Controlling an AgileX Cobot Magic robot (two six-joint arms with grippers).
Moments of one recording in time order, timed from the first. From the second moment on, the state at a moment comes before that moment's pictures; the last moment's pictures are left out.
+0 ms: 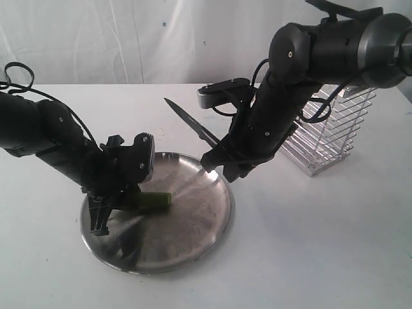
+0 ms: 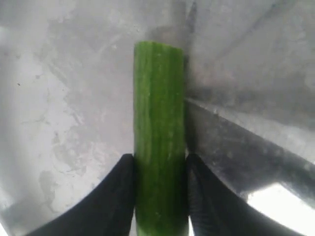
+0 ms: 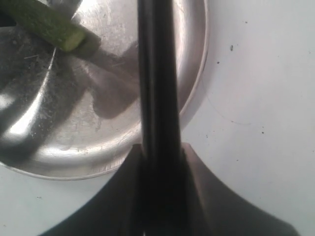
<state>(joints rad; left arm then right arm) -0.30 1.84 -1.02 -0.55 0.46 1.67 0.50 1.84 -1.36 0.23 0.88 -0.26</state>
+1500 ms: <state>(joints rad) -0.30 1.76 -1.10 -0.71 0.16 0.75 0.97 1.88 -1.18 -0.04 0.66 0.78</state>
